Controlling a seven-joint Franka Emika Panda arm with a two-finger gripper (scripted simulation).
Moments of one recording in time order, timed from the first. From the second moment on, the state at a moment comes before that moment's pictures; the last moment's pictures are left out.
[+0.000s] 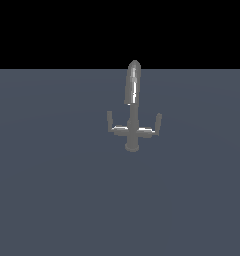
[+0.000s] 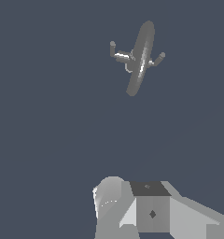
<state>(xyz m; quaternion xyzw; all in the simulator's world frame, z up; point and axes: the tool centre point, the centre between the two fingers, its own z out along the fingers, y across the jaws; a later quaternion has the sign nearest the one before) -0.257 0.004 0.480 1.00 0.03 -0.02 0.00</state>
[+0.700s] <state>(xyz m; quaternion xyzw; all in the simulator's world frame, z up) -0.251 0.002 0.477 1.00 0.07 -0.03 0.02</state>
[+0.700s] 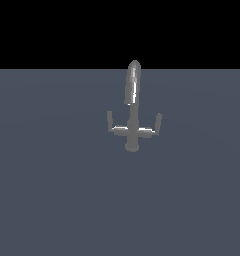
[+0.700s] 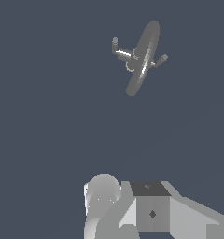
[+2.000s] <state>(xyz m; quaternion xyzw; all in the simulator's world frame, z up) -0.182 -0.017 0.450 0.90 0.38 -0.19 0.12</state>
